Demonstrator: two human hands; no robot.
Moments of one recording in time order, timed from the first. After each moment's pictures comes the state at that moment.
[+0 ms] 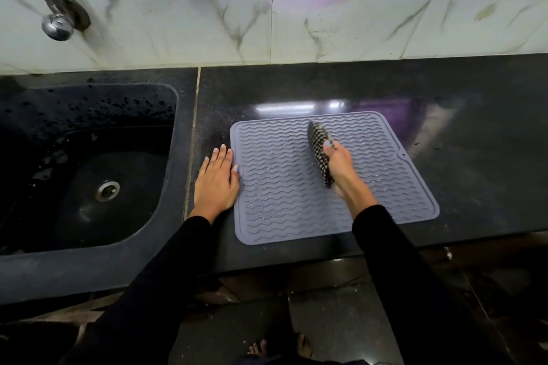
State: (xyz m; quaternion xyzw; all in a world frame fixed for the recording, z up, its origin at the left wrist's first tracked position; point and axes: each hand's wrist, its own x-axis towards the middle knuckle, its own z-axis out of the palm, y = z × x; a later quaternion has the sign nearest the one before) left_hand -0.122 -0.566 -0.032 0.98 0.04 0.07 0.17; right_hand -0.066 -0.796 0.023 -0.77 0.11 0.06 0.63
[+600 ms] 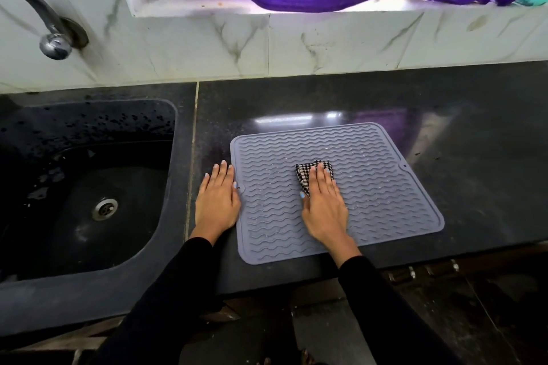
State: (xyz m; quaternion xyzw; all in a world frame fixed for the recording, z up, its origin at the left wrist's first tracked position) left_hand -0.120 -0.564 -0.034 0.99 0.03 0.07 0.15; right_hand -0.113 -0.784 -0.020 -0.99 -0.07 -0.02 0.13
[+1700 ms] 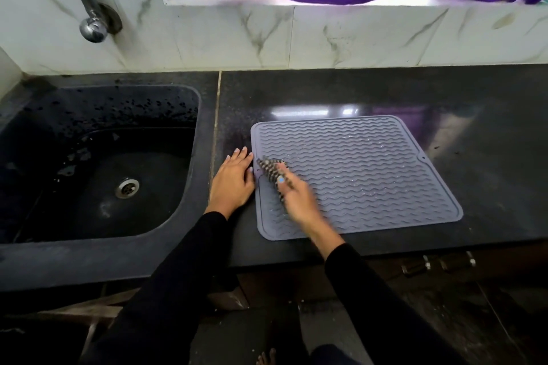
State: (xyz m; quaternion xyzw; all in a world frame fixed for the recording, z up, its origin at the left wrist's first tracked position) left_hand -0.125 -0.549 -0.034 0.96 0.00 0.11 0.25; right_hand -0.149 -0.709 0.008 -0.82 -0.04 0.14 0.55
